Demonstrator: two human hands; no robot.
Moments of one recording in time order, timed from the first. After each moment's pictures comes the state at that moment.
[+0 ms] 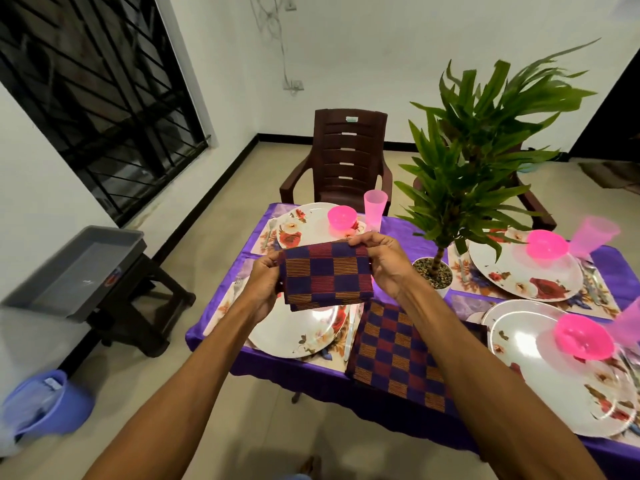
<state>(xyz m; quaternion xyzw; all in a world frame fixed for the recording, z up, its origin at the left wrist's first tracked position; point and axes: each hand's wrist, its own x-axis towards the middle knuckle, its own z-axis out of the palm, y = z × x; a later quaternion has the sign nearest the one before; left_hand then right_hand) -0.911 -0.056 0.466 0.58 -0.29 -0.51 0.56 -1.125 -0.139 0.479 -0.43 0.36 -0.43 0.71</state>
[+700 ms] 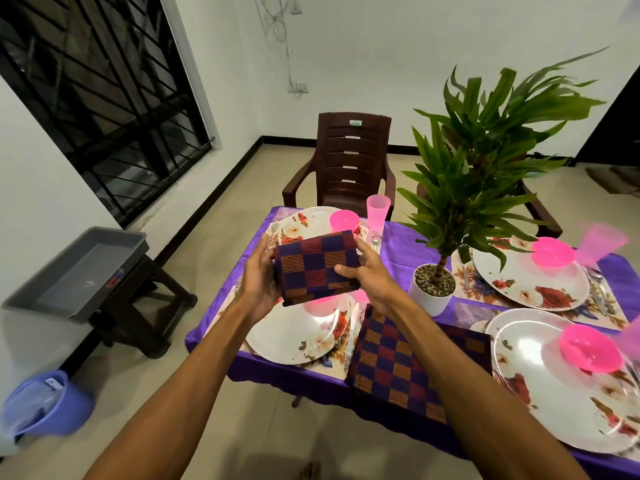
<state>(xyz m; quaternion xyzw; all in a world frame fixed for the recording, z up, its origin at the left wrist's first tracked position) -0.900 -0.067 0.472 0.52 -0.21 -0.60 0.57 -1.105 -0.136 0.457 -0.52 0.38 -0.37 0.67</state>
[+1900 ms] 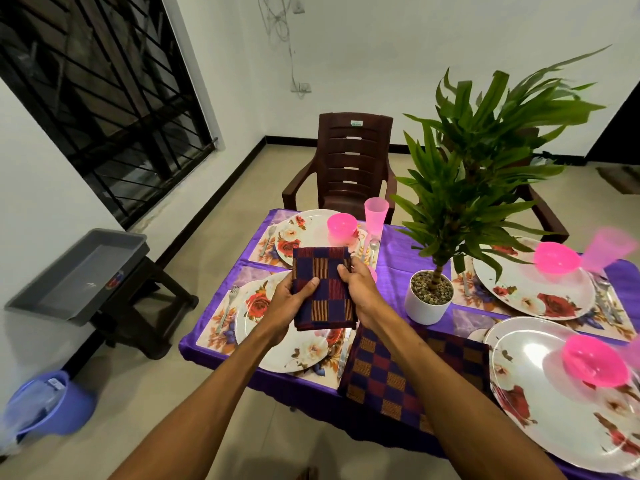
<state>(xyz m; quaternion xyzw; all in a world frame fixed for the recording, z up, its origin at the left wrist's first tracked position) -0.954 -0.078 0.431 0.57 -0.36 -0.51 0.53 -1.097 -0.147 0.433 -0.41 0.43 -0.40 0.70</state>
